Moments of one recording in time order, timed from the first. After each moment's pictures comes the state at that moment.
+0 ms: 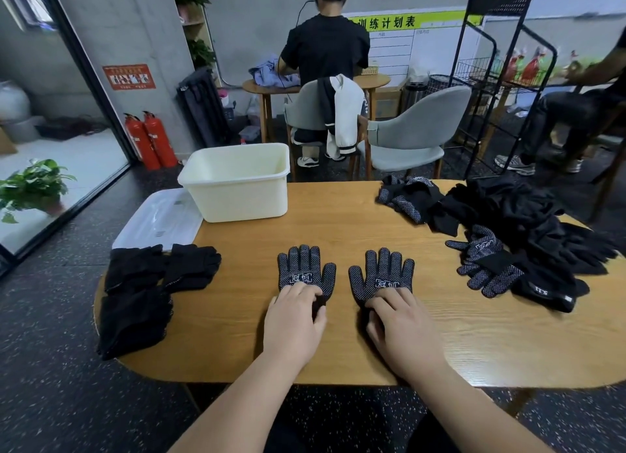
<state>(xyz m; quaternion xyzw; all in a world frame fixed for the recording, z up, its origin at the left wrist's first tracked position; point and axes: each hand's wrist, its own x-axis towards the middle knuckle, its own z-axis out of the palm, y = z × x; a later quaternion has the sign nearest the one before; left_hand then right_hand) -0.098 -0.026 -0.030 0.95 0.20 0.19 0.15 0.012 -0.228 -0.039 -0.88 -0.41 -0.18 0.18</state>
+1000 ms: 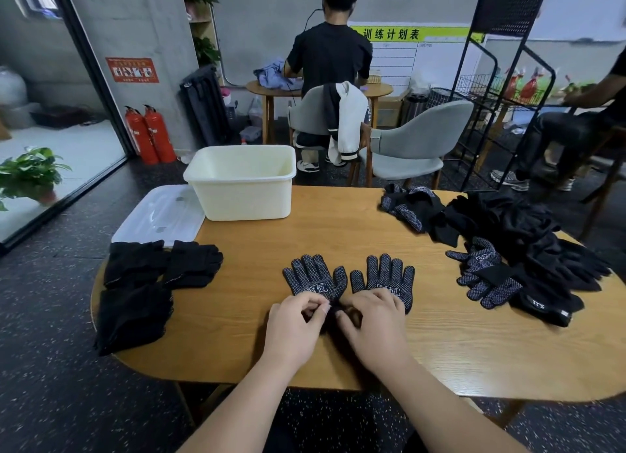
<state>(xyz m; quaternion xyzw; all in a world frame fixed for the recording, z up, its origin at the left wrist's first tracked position) -0.102 -0.020 -0.038 0.84 0.23 0.22 0.45 -0.011 -0.177 -0.022 -0.89 -0.33 -0.10 0.30</state>
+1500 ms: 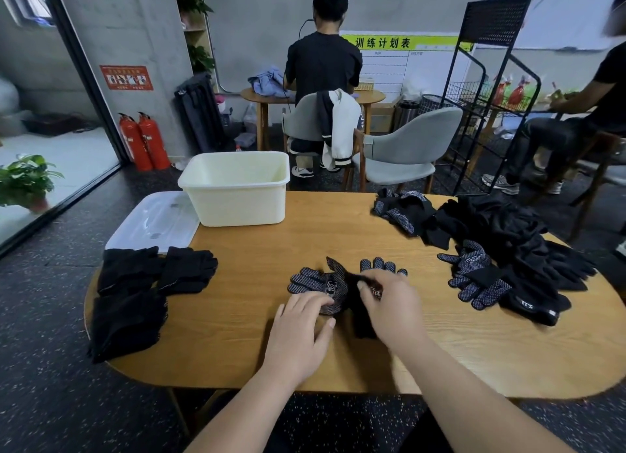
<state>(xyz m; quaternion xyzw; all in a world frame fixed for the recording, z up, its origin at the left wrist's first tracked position) -0.113 -0.040 -0.020 0.94 0.13 0.19 0.25 0.016 -0.193 0.025 -0.89 -0.26 -0.08 0.37</state>
